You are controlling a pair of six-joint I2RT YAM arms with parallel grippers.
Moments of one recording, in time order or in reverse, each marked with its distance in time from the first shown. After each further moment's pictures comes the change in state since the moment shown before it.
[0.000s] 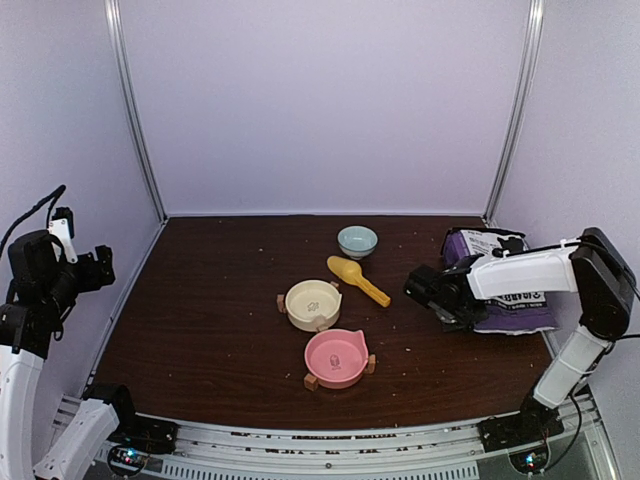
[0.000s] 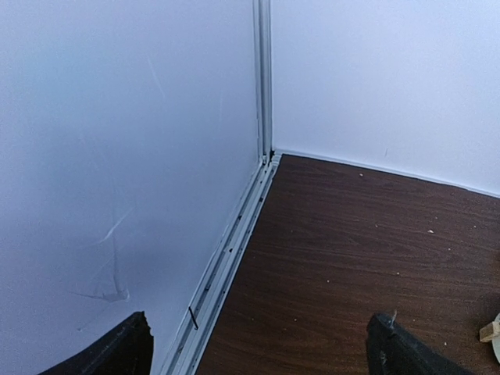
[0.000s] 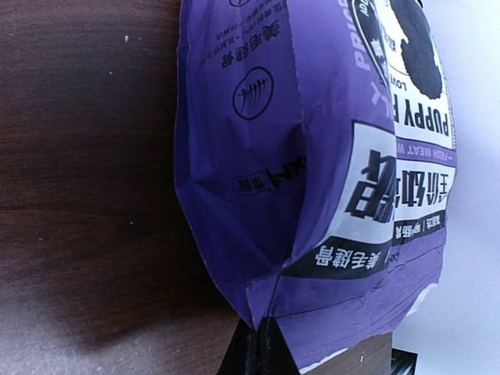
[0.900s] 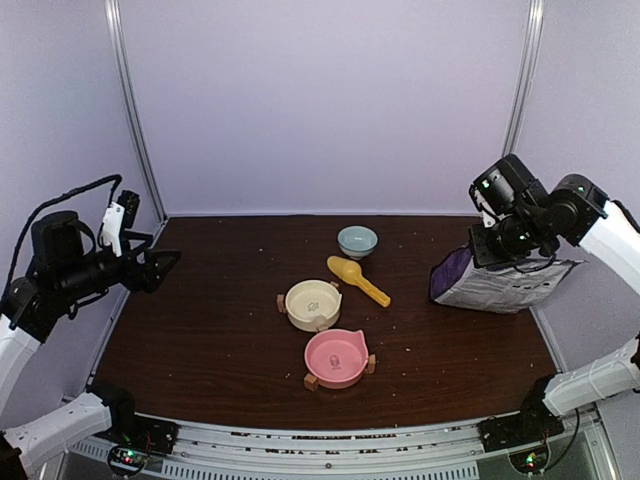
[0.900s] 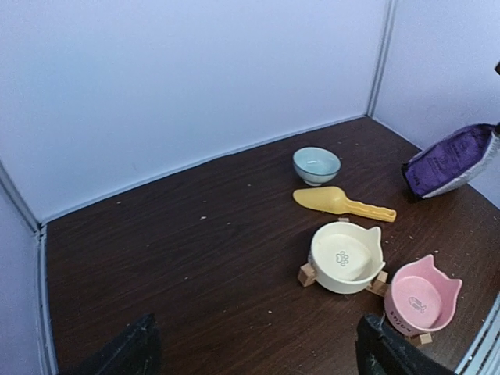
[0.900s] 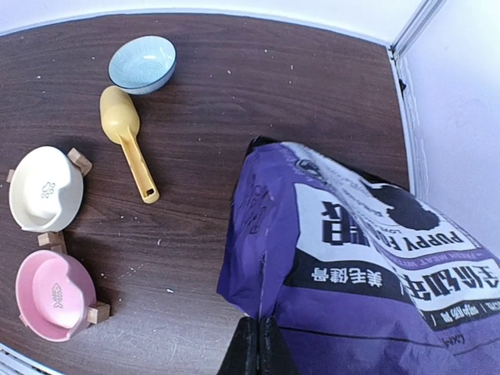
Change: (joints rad) left arm -0.362 0.125 0.037 0.106 0.451 0.084; right arm -0.002 -0.455 0.469 -0.335 -0.375 -0.260
